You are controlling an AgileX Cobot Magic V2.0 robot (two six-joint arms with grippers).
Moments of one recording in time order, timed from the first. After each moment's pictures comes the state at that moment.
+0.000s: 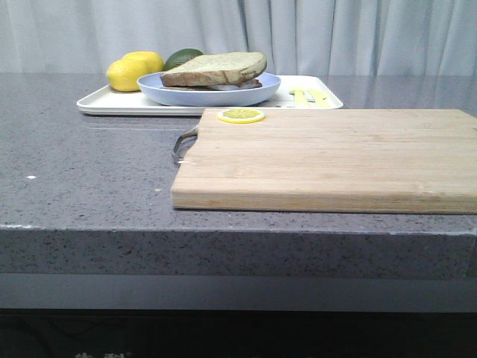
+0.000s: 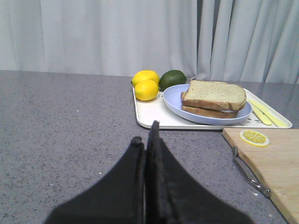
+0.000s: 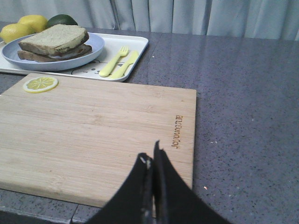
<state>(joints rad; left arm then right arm) -0.10 0.12 -0.40 -0.20 0.40 0.13 0.05 0.18 -0.30 0.22 0.38 -0.17</state>
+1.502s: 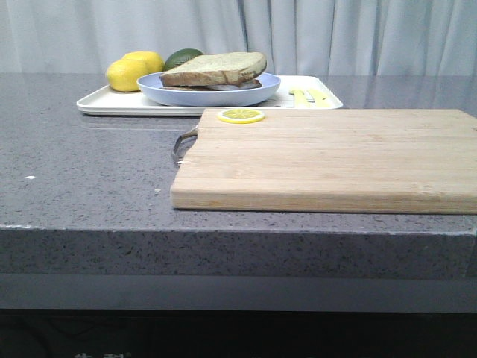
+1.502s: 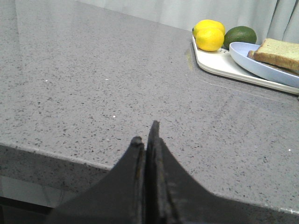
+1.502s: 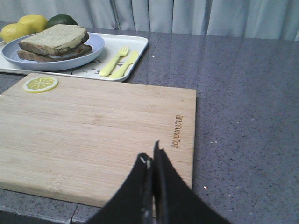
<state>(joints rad) 0.00 0.00 0.00 0.01 0.22 -0.20 0.05 0.18 -0.30 0.22 0.38 -0.17</state>
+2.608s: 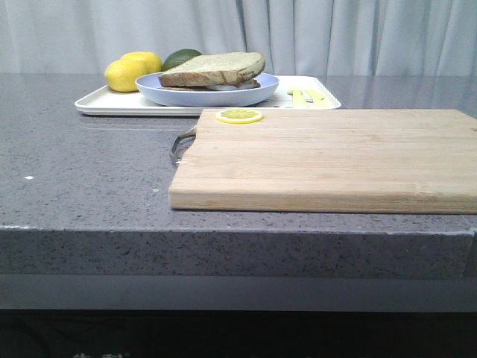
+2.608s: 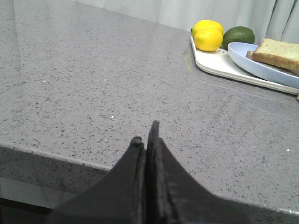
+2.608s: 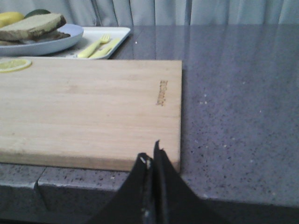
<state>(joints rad) 0.00 0.00 0.00 0.01 0.22 -0.20 0.05 -0.01 0.03 0.19 0.19 -0.10</state>
